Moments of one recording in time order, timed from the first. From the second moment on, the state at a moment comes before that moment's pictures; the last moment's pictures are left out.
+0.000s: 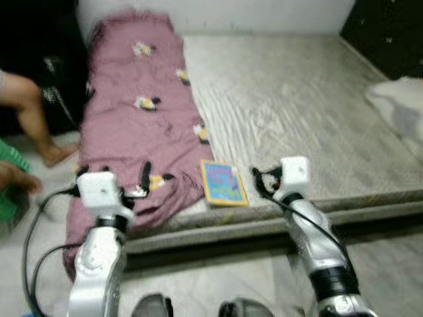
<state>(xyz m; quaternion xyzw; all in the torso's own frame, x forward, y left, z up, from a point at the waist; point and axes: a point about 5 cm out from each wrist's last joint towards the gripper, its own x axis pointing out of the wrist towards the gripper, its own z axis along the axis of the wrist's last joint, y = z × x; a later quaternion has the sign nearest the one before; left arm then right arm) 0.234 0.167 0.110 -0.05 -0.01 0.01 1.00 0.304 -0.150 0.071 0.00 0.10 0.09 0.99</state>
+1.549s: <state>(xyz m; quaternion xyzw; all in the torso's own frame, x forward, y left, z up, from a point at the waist) 0.235 0.163 0.112 -0.05 -0.02 0.01 1.00 0.306 -0.154 0.073 0.00 0.10 0.09 0.99</state>
